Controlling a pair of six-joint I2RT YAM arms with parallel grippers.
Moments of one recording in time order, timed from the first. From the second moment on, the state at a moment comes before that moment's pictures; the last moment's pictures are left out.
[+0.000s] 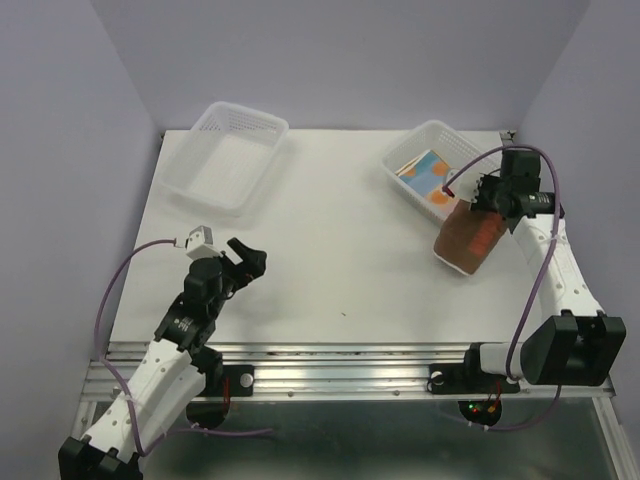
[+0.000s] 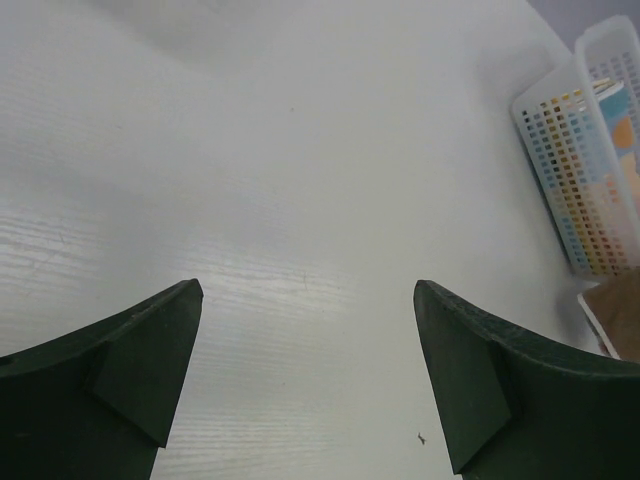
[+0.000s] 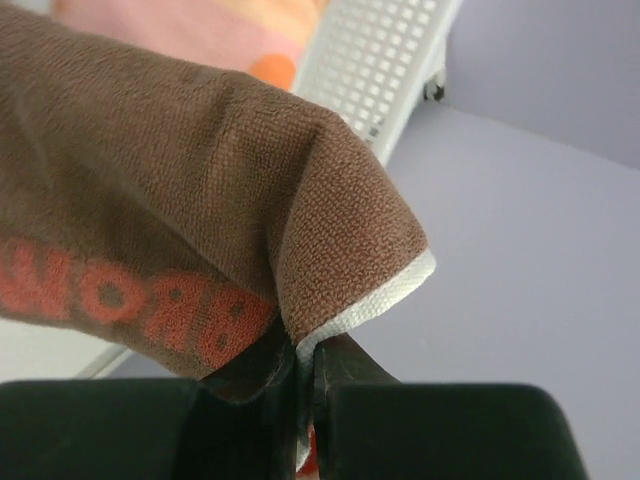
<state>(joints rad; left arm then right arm) -0.39 0.53 0.33 -0.22 -0.18 -0.77 -0.02 1.28 1.21 -0.69 0.04 -1.39</state>
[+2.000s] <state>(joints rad) -0.39 0.50 0.32 -0.20 -0.23 -0.76 -0.01 1.79 1.07 0.36 -0.42 -1.65</state>
